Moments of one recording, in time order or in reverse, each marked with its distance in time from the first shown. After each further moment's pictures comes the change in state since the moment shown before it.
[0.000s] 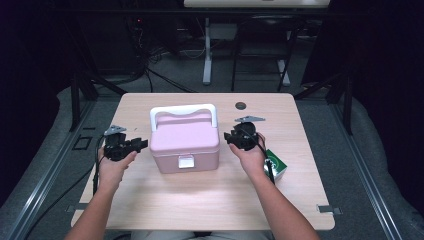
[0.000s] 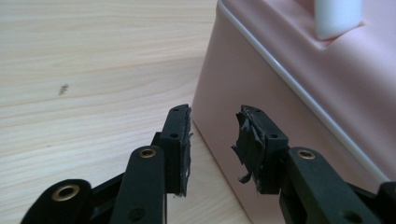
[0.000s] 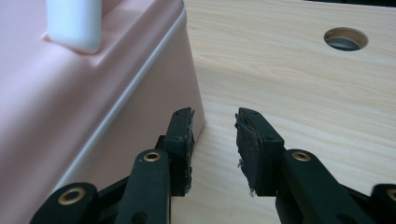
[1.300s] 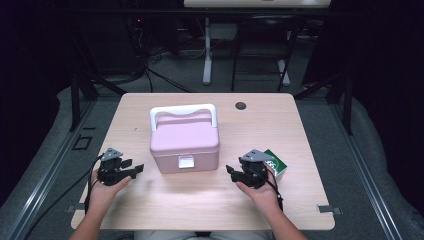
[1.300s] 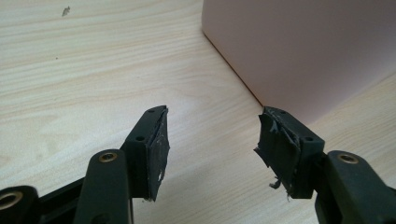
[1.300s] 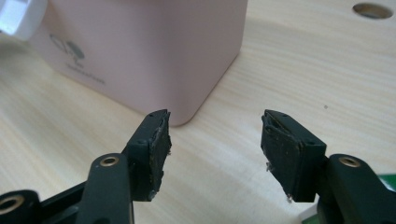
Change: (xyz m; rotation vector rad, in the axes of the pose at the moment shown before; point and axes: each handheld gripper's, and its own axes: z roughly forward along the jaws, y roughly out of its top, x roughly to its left) left arm 0.006 -0.066 -0.021 0.091 0.035 0.089; right arm 0.017 -0.089 -0.054 -0.041 0.063 -0.158
